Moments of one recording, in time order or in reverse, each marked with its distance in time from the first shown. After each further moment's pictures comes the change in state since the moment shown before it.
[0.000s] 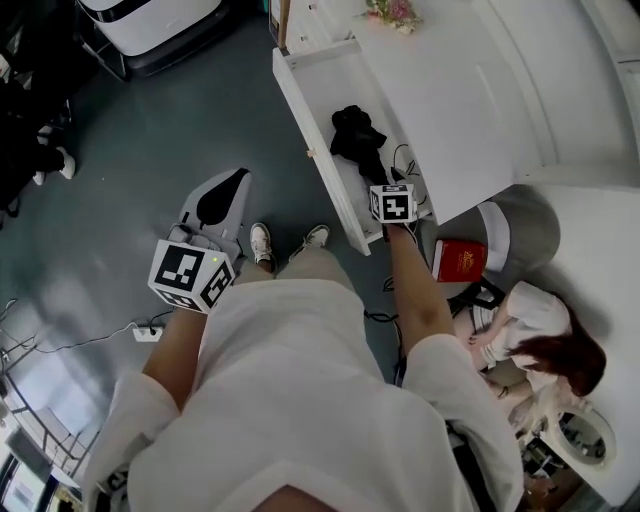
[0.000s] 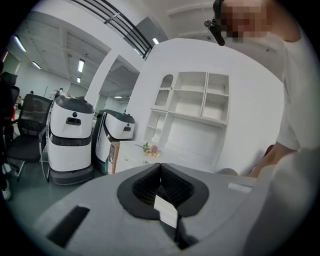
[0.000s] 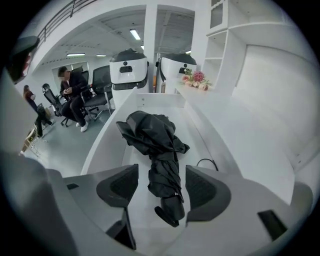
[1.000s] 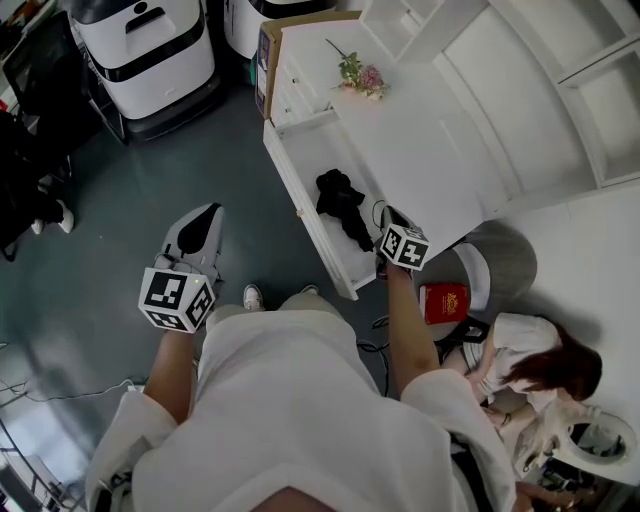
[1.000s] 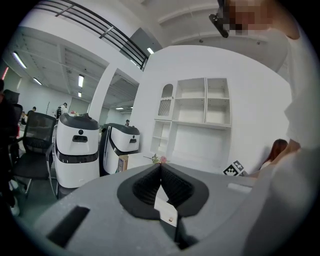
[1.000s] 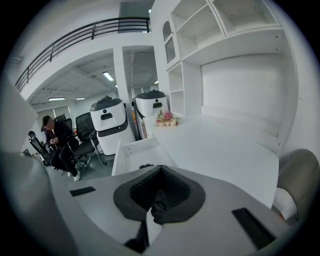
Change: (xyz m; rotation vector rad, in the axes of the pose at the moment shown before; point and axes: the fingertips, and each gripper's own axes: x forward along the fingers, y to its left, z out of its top) left arm -0.034 0.038 0.053 0.088 -0.082 0.059; right arm -0.106 -0.049 0.078 0.351 -0.328 -0.077
